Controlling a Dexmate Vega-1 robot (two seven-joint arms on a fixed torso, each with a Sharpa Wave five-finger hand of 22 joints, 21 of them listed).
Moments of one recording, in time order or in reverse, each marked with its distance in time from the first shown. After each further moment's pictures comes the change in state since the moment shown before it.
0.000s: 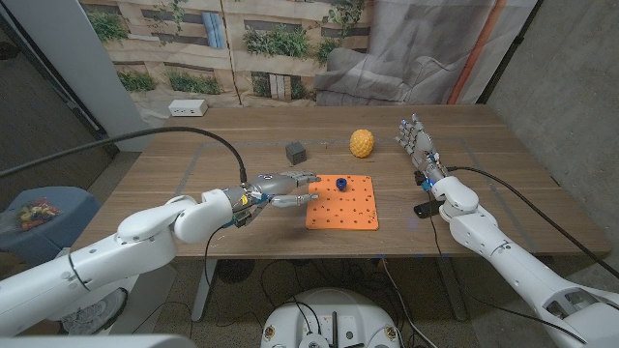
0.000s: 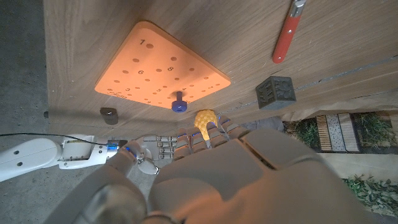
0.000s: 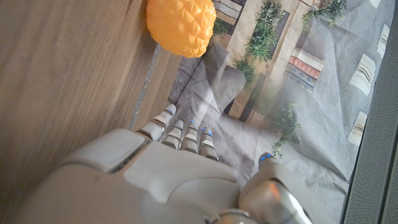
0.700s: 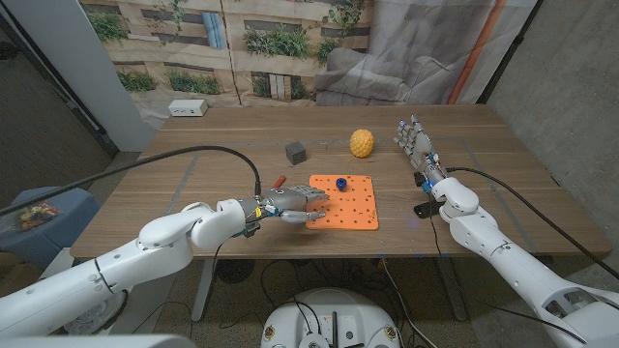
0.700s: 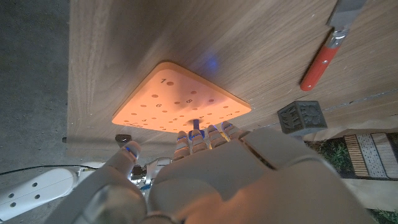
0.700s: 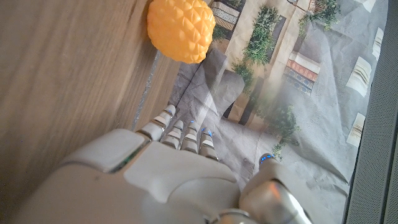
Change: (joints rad) left arm -0.067 -0.082 0.110 0.074 0.092 -0.032 -0.089; left_hand 0.000 0.000 -0.013 -0.013 0.000 -0.043 -0.014 -0.007 -0.002 -0.025 -0.011 -0.007 0.000 -0.048 0.002 -0.008 -0.003 -0.078 0.001 0.000 0.000; right arm 0.007 0.005 -0.003 0.026 0.016 0.017 0.041; right_hand -0.008 -0.008 0.003 0.003 0.000 0.000 0.000 0.000 0.000 -0.004 -0.004 0.000 0.000 0.000 0.000 0.000 -0.009 -0.007 0.007 0.000 0.001
